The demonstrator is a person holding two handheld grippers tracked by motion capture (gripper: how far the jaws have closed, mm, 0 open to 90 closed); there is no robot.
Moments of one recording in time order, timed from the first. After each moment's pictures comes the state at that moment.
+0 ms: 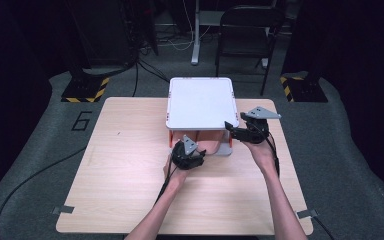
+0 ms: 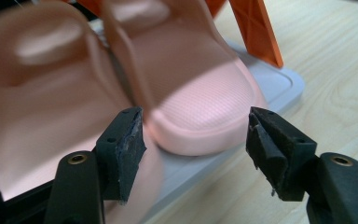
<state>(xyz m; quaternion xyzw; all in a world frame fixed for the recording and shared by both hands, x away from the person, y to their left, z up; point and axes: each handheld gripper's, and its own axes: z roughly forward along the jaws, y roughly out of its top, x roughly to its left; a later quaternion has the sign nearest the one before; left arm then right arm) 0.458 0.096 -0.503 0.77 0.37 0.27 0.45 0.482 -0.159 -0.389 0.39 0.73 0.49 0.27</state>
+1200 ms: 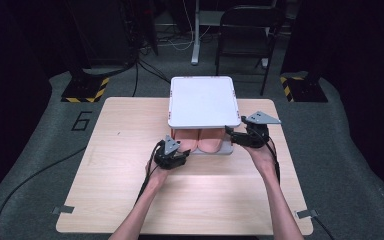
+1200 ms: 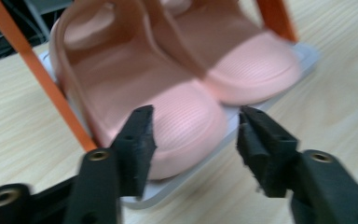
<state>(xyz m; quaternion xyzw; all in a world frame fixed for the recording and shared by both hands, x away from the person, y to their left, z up) 0.457 0.146 -0.500 0.78 0.34 0.25 0.46 0.470 -0.159 -0.396 0.38 0.73 0.50 0.28</state>
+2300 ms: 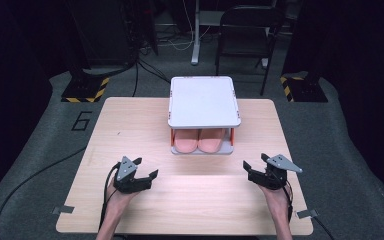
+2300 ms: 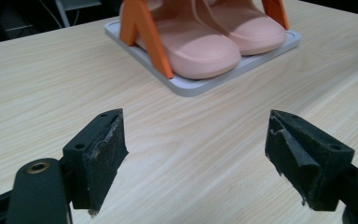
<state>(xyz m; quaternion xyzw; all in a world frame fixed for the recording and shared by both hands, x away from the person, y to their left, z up) 0.373 0.262 -0.498 0.75 0.38 0.26 0.48 0.379 -0.211 -0.480 0.47 0.68 0.49 0.28</state>
